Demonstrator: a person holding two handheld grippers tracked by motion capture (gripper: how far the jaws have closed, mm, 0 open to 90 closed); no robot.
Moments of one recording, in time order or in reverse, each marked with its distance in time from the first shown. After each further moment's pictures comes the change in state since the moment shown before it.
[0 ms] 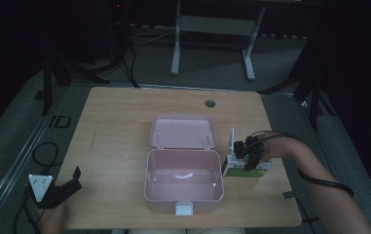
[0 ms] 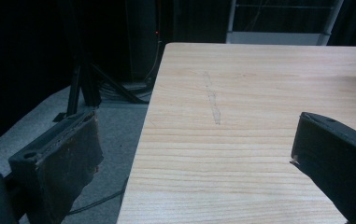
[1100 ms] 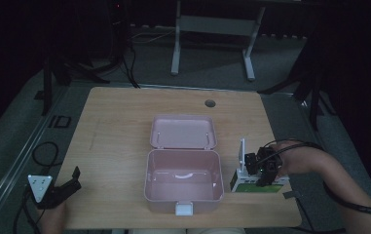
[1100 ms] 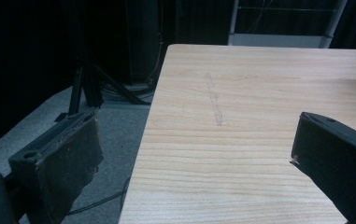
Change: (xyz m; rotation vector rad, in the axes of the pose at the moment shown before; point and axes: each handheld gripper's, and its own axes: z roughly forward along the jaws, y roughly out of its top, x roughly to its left) left arm 0.000 0.000 -0.001 -0.005 0.010 -0.008; right arm 0.078 -0.010 -0.063 0.036 0.017 -0.011
